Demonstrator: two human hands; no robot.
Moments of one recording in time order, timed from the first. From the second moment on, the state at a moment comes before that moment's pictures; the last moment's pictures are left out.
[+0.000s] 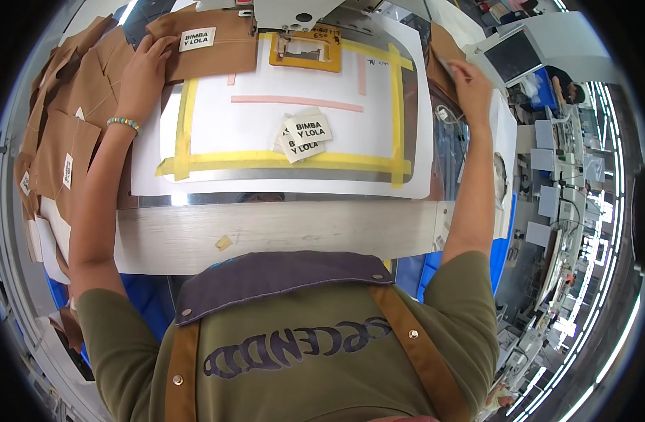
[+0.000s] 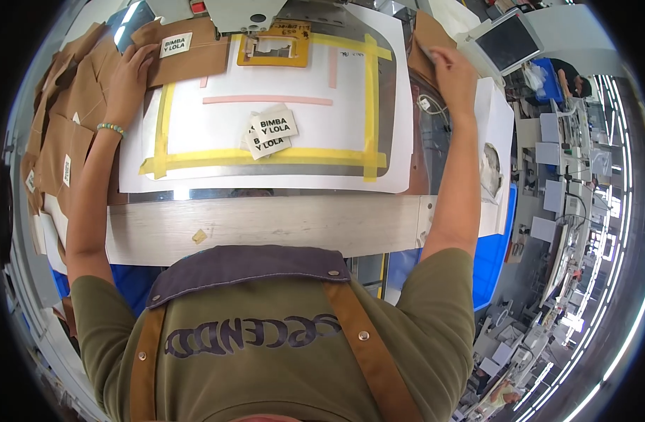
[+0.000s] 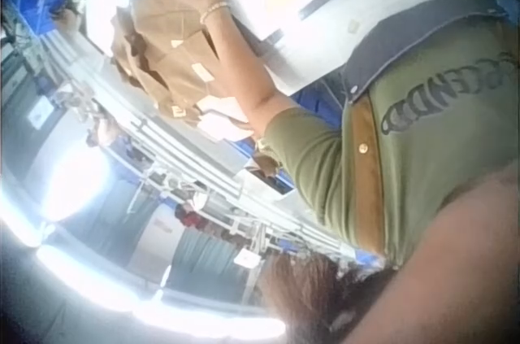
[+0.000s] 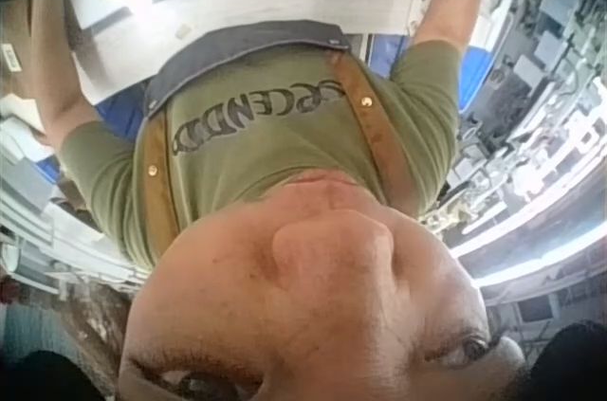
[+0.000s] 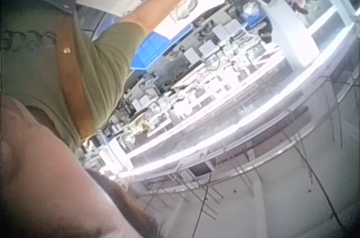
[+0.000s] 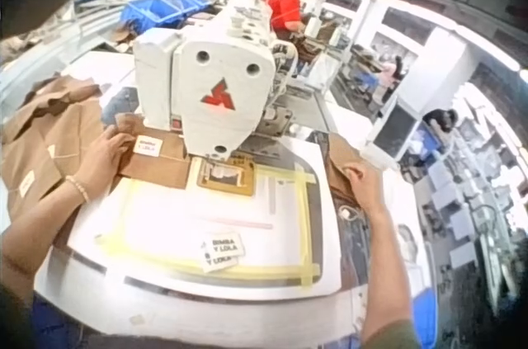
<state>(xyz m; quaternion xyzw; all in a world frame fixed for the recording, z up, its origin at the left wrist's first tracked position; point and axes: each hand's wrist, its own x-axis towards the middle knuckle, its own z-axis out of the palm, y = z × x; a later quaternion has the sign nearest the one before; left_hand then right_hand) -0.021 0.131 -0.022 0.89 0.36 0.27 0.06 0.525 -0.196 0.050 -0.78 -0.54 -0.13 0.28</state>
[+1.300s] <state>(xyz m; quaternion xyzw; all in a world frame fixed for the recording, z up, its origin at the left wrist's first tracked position) -0.023 0.015 0.028 0.92 0.21 0.32 0.10 0.281 -0.096 0.034 -0.33 -0.92 -0.18 0.15</state>
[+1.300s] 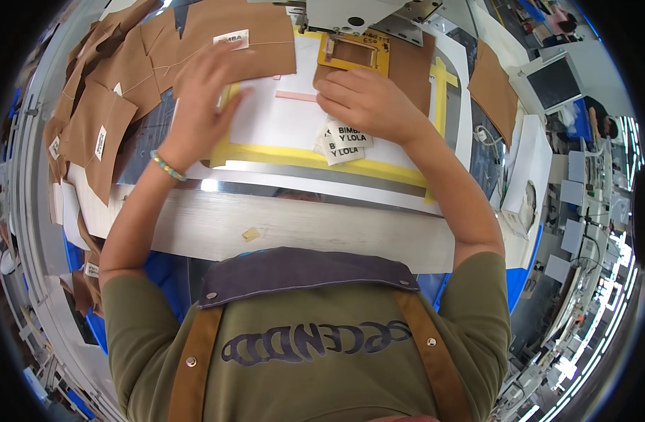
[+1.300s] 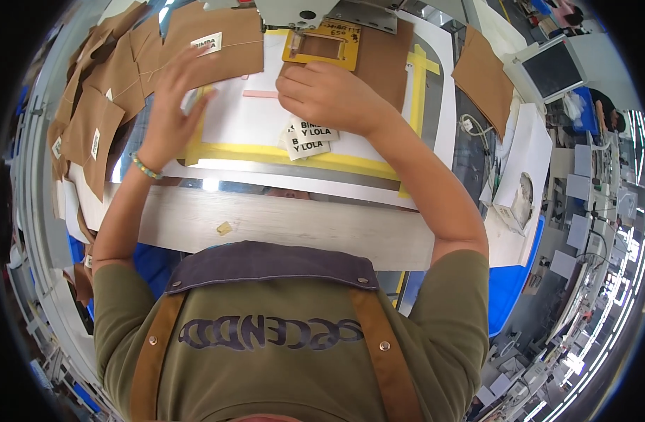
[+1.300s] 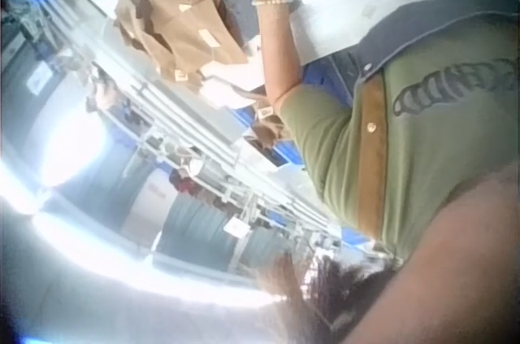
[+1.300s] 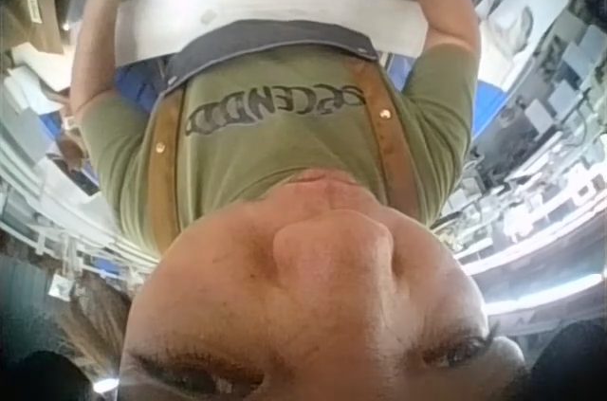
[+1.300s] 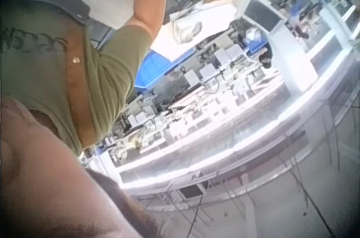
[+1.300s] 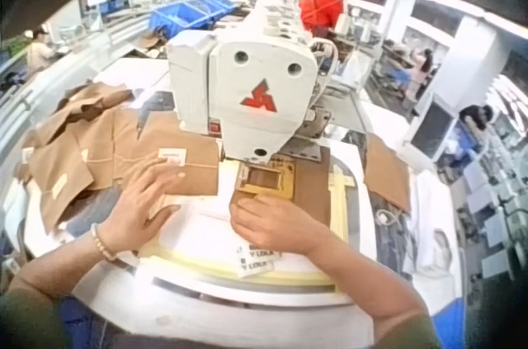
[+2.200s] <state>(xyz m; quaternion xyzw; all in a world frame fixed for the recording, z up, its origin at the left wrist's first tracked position) -0.004 -0.010 0.008 0.97 0.17 0.13 0.07 0.318 -0.178 0.020 -0.66 -0.75 0.00 0.07</state>
